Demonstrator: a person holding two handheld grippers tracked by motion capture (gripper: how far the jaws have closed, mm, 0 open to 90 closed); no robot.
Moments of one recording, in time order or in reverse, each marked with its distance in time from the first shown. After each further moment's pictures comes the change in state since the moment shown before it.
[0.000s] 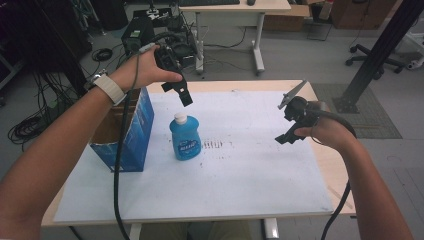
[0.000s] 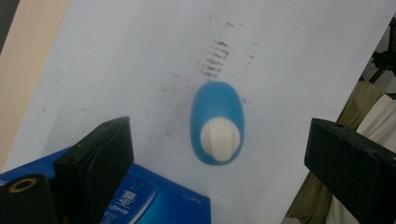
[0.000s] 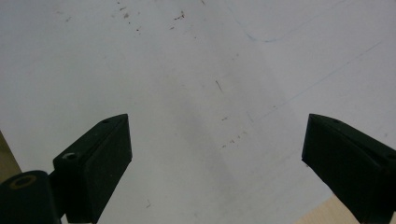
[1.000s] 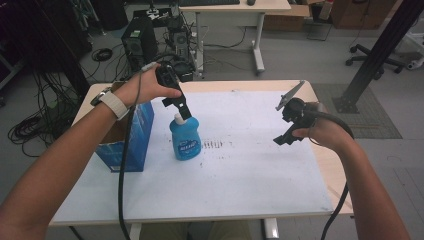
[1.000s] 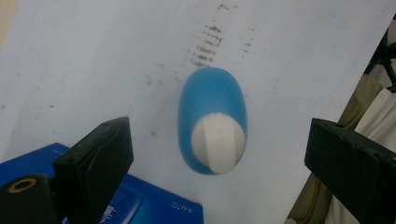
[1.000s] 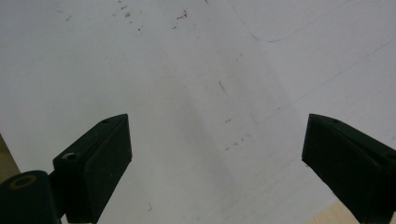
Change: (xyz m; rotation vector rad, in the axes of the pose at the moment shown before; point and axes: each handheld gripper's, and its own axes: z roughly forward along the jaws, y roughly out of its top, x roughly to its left) left arm 0.004 -0.014 0.043 0.017 -0.056 -0.012; right arm 0.002 0.001 0.006 0.006 0.006 0.000
